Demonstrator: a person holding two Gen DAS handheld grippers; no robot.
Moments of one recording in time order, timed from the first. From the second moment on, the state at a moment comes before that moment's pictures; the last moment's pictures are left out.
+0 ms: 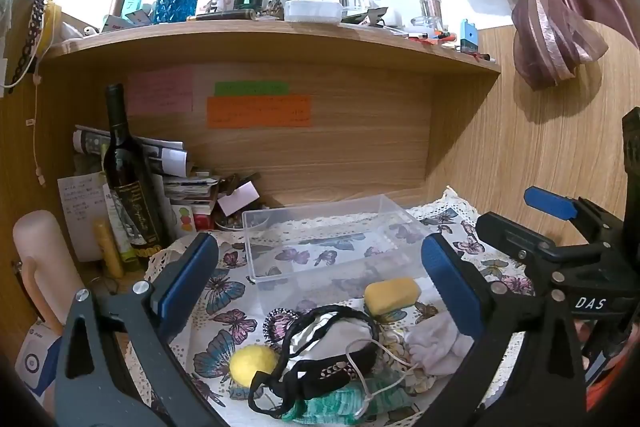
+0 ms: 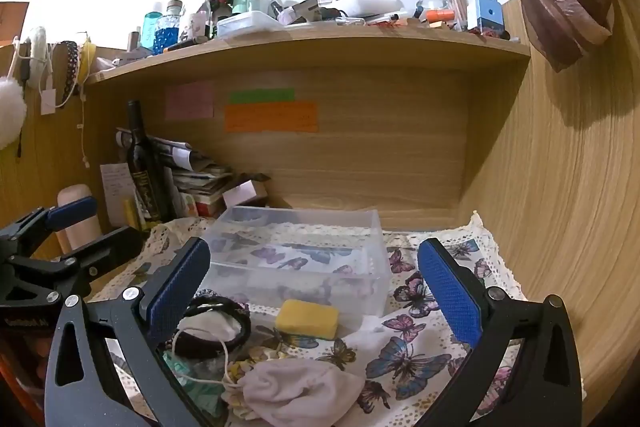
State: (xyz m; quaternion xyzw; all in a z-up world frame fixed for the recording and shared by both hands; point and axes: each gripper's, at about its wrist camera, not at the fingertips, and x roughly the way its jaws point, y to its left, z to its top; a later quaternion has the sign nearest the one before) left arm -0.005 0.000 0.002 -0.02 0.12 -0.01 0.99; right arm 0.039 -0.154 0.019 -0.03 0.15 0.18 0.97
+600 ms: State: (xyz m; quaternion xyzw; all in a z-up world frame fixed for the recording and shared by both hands) left arm -0.002 -0.005 0.003 -0.01 0.12 -0.01 0.99; right arm 0.035 -0.150 0.024 -0.03 0.14 0.19 0.97
